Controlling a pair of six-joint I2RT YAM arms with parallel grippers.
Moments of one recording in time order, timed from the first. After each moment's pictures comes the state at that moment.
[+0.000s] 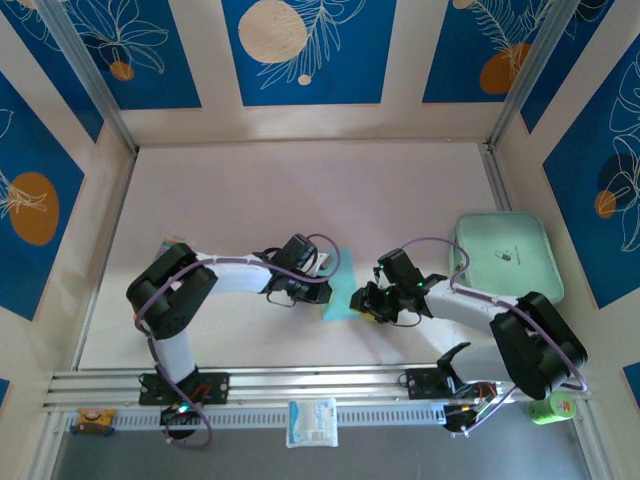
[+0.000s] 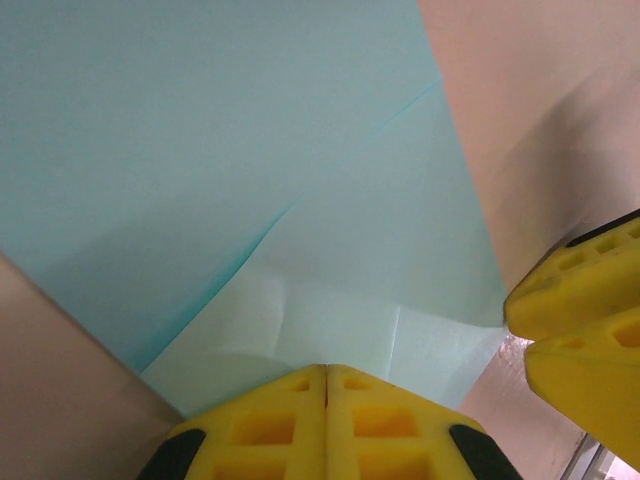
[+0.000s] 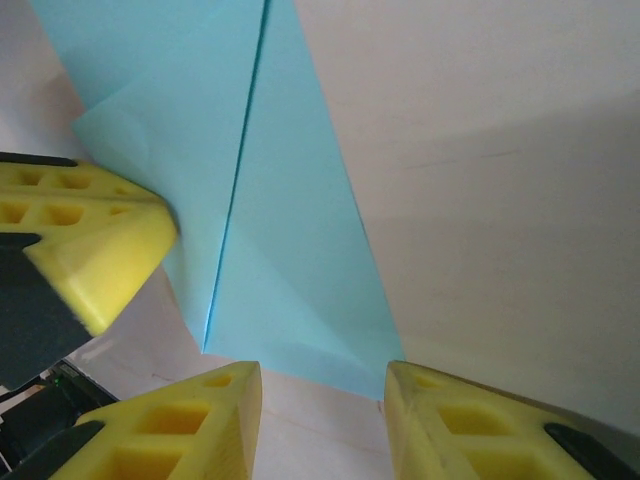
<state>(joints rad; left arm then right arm) -0.80 1.80 0.89 -0.11 0.47 -0.57 0.57 1.29 0.44 -0.24 -0.46 0.95</state>
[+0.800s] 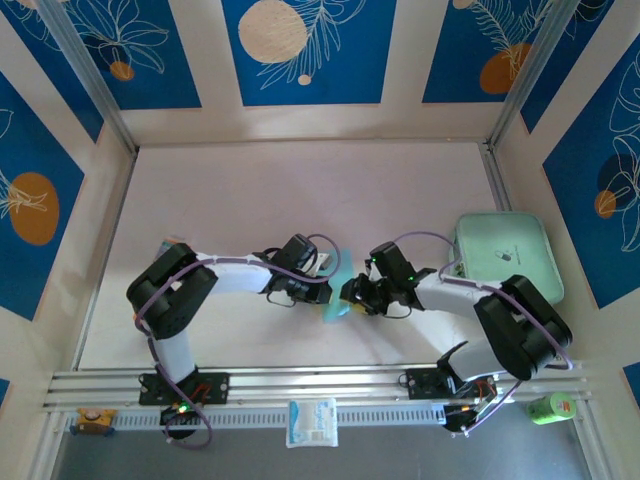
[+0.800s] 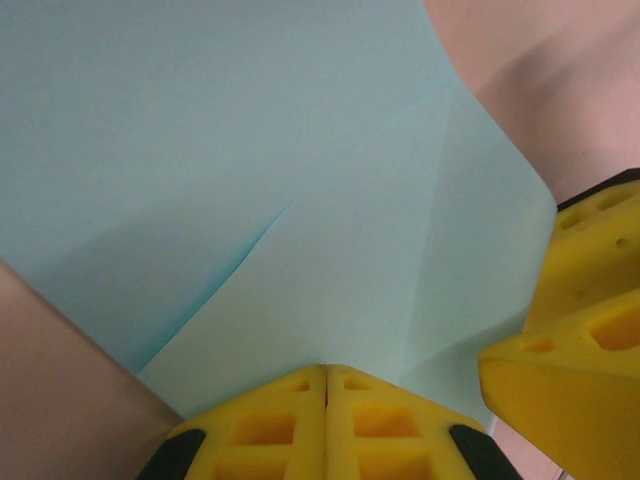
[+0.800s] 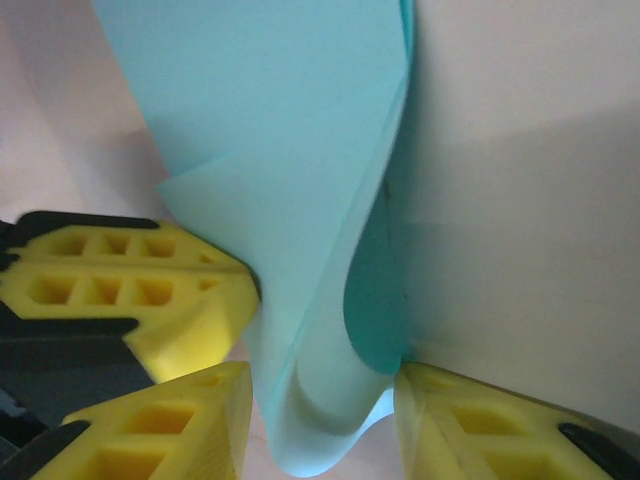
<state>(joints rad) -0.80 1.80 0.88 -0.11 0.48 -0.57 0.58 1.41 0.51 -0.10 -0.48 1.00</state>
